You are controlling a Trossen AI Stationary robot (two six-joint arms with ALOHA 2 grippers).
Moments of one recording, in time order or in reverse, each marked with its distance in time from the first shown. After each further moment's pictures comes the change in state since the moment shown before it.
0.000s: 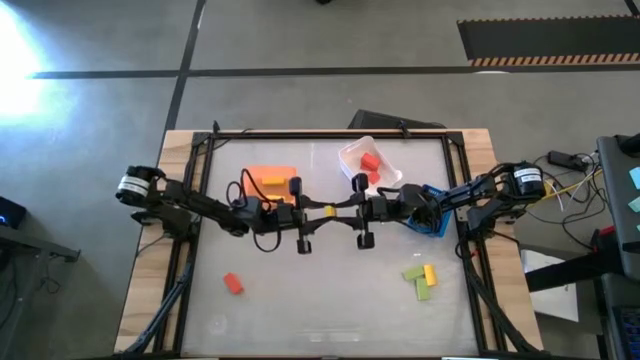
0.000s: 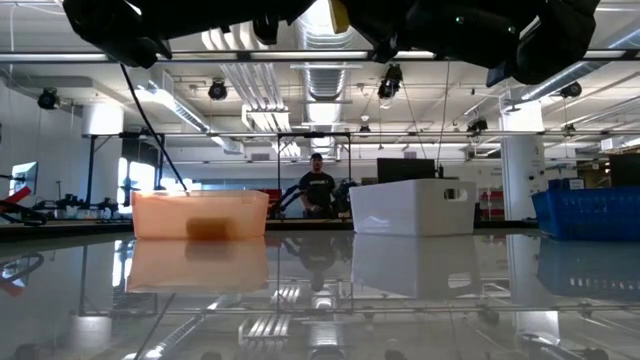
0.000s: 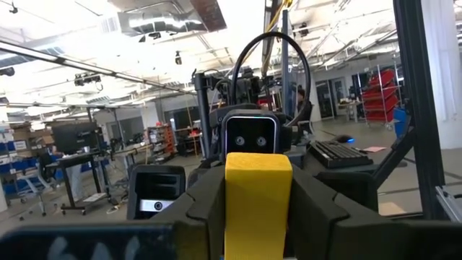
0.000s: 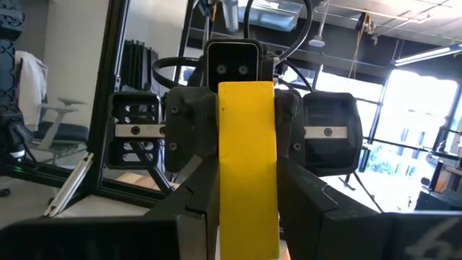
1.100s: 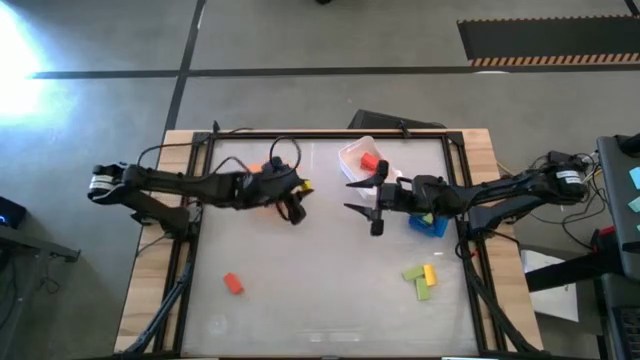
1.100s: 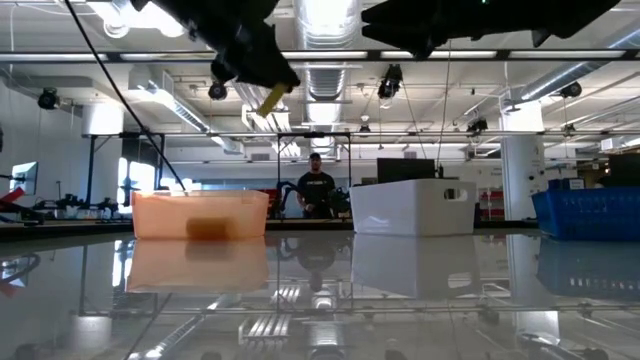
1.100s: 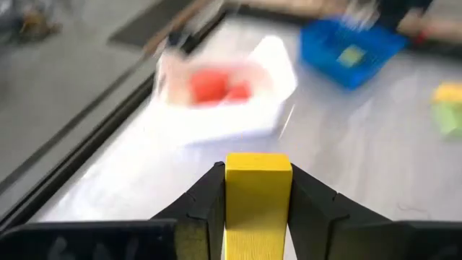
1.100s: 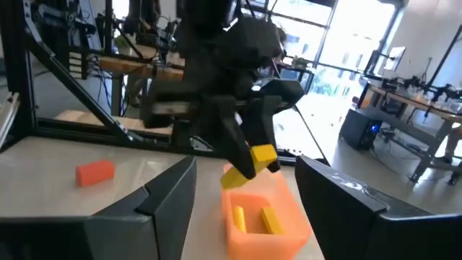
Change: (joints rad) left arm 0.156 -0.259 0.258 -1.419 -0.192 -0.461; right arm 0.000 -0.357 0.000 -0.625 0.246 -0.010
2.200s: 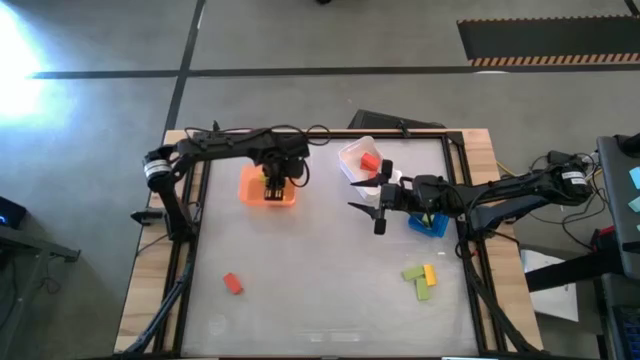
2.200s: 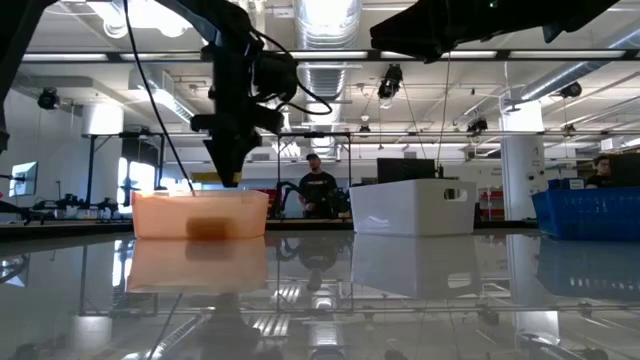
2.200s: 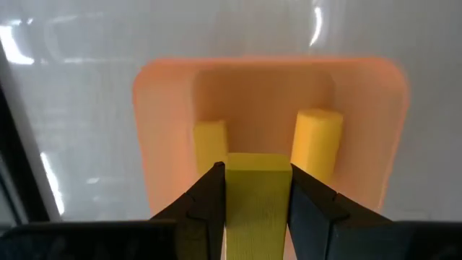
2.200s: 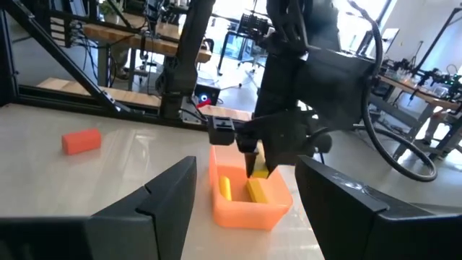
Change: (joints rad) left arm 0.407 0.435 0.388 -0.859 0.306 0.669; right arm 0.000 -0.052 0.000 -0.142 0.048 -0.029
